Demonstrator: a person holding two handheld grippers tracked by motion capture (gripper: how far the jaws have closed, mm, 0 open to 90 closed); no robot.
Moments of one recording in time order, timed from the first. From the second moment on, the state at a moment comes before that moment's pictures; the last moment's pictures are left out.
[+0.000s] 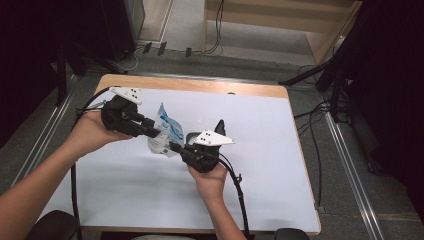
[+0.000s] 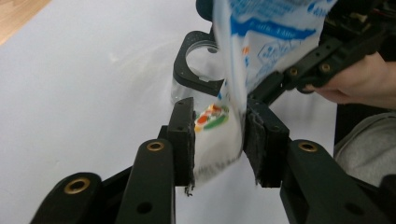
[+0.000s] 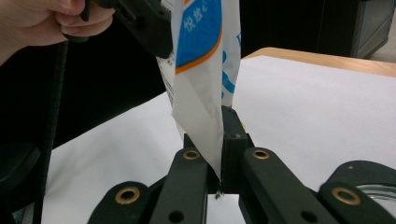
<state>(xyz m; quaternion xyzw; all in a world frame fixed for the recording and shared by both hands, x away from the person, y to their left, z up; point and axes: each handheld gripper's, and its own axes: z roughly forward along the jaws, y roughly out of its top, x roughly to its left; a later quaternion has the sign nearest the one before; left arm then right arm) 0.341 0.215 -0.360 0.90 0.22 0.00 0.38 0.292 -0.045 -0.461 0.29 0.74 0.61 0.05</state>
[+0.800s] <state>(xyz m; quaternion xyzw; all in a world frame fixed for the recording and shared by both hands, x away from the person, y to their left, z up) 0.344 0.223 -0.355 0.90 0.22 0.00 0.39 0.293 -0.048 -0.462 0.27 0.76 0.59 0.04</state>
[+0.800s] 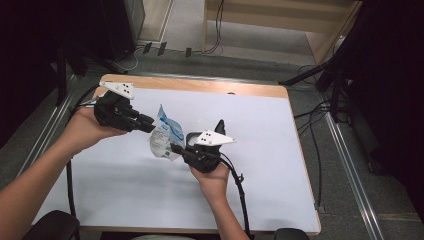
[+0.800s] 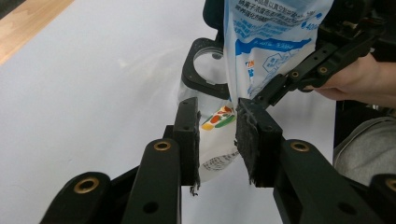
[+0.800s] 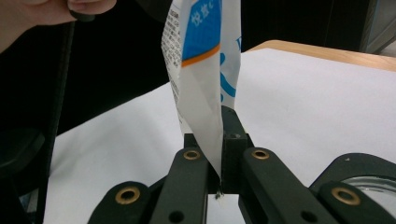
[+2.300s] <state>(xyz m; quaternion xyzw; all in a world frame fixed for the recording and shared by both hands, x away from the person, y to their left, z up) 0.342 0.219 -0.375 0.90 0.14 -0.04 0.40 0.295 -0.057 -0.462 0.25 0.76 0.60 0.01</state>
